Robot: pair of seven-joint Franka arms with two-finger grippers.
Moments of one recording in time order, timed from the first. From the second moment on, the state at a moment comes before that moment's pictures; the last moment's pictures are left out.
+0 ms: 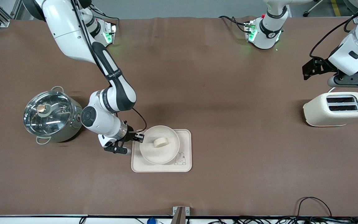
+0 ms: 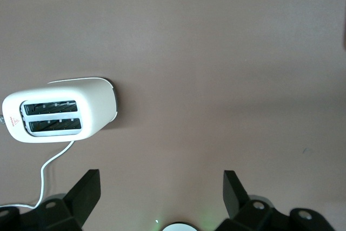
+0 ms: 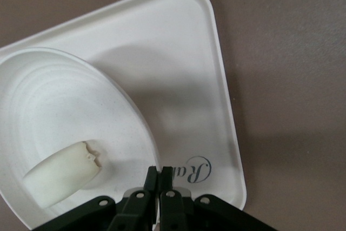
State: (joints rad) left arm 0.03 0.01 -0.20 -1.54 0.08 1.47 -0.08; right arm 0.43 0.71 -0.04 -1.61 0.48 2.43 0.25
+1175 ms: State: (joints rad) left arm 0.03 0.01 -0.20 -1.54 0.08 1.47 -0.08; right arm 0.43 0.83 -0.03 -1.47 0.47 2.43 0.24
